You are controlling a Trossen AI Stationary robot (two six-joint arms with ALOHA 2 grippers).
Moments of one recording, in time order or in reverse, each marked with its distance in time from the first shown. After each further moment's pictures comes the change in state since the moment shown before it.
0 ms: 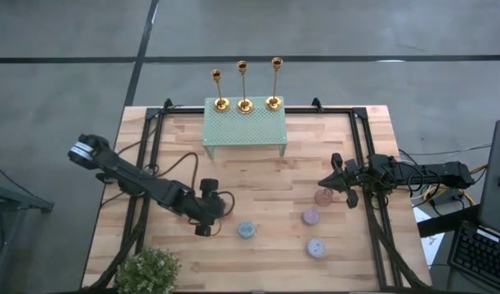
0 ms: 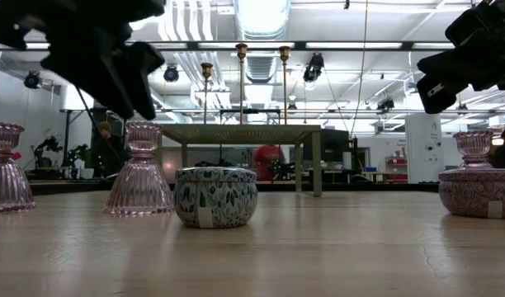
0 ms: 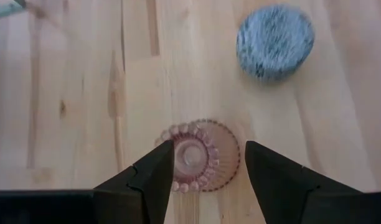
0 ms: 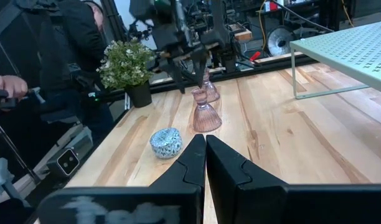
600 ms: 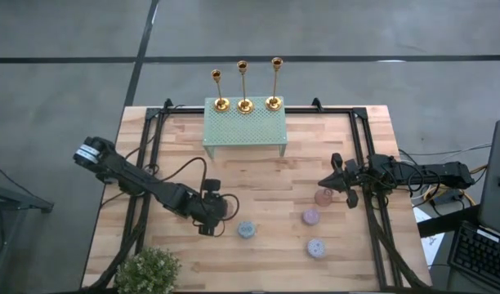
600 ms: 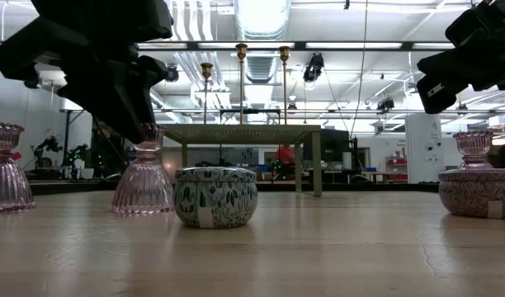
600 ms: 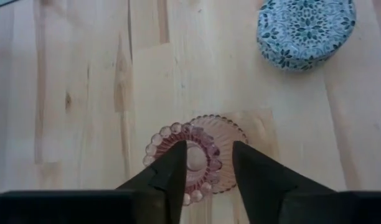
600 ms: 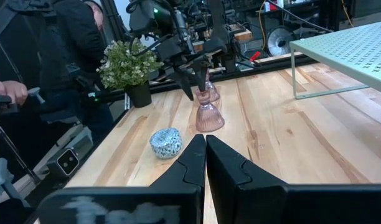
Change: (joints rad) left arm 0.001 0.080 0.004 0.005 -0.040 -0.011; right arm 0.000 0.000 0.000 0.000 0.000 0.000
